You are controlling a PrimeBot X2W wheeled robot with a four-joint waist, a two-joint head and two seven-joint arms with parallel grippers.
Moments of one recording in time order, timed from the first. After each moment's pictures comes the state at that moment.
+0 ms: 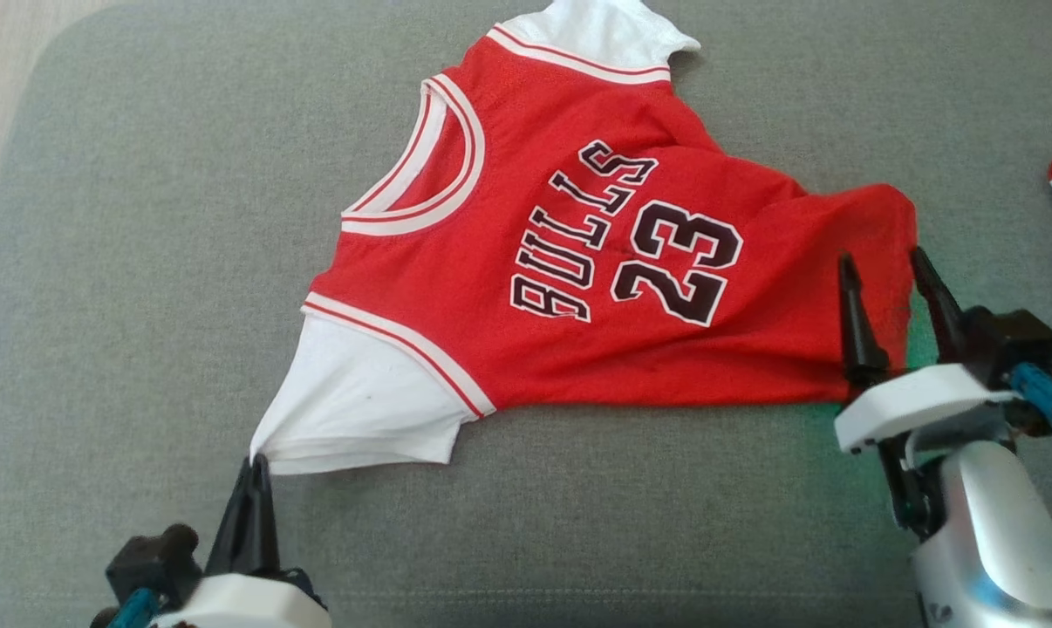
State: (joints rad) left arm 0.16 0.11 -0.18 0.10 -0.34 0.14 -0.23; right arm -0.27 -0.08 -0.02 0.37 0.09 0.12 -0.13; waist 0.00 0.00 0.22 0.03
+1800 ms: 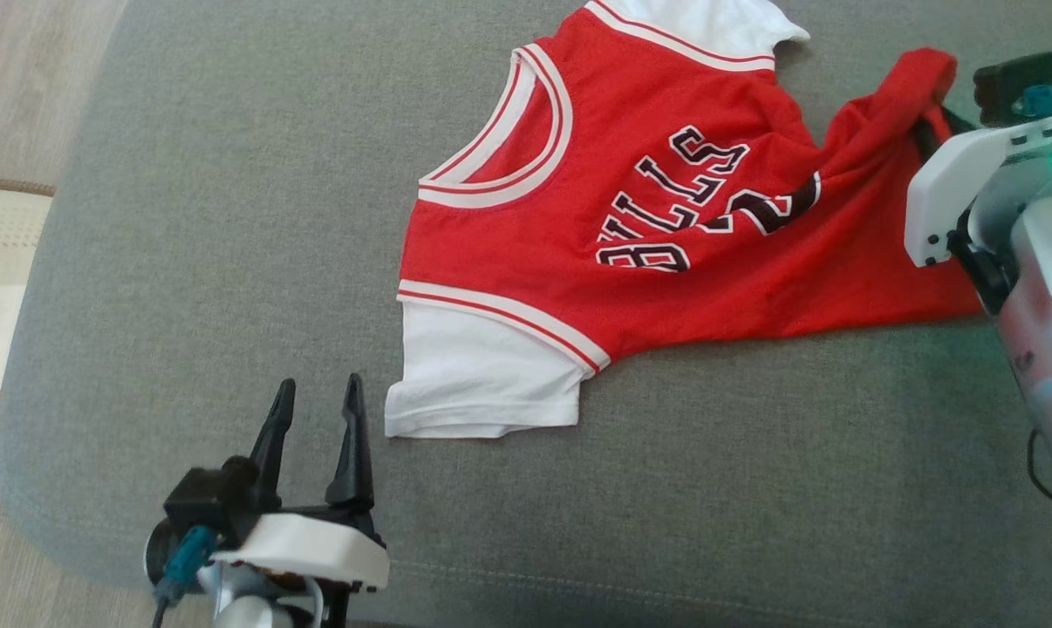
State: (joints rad) left arm 0.04 0.07 -0.26 0.09 -0.30 0.10 -0.25; right arm -0.95 -0.32 0.38 1.10 0.19 0.12 0.09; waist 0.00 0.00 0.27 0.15
